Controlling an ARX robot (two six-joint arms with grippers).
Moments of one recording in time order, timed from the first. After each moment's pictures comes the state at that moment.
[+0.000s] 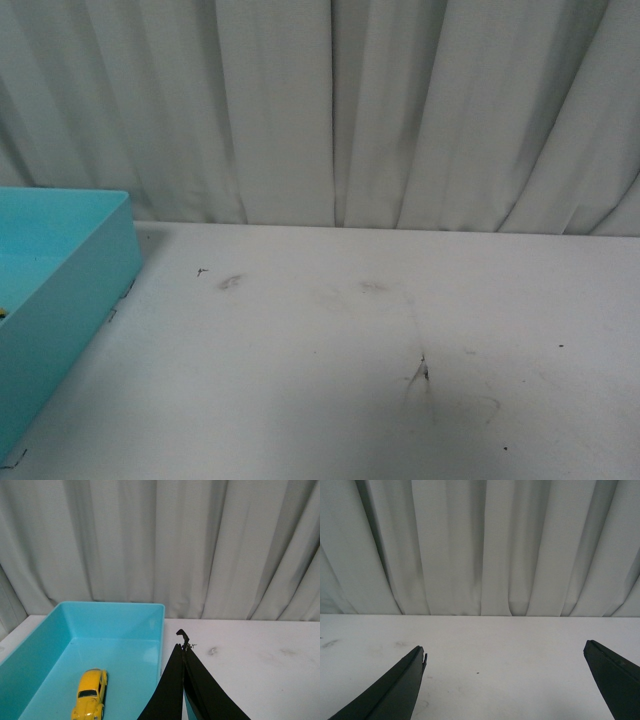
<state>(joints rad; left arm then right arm) 0.00 0.27 0.01 0.27 0.00 0.00 0.00 0.00 0.01 0.00 0.00 -0.01</state>
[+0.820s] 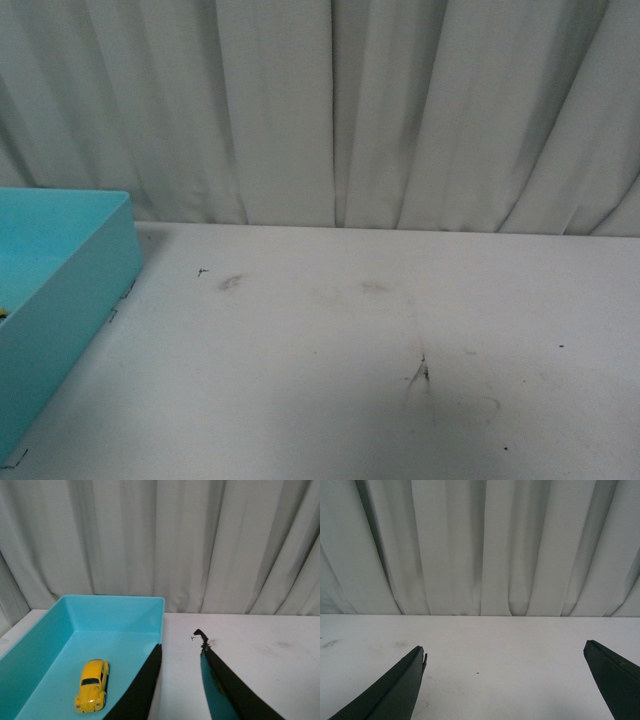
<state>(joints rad) 0.00 0.01 0.01 0.00 0.00 0.00 0.00 0.00 0.01 0.00 0.00 -0.01</state>
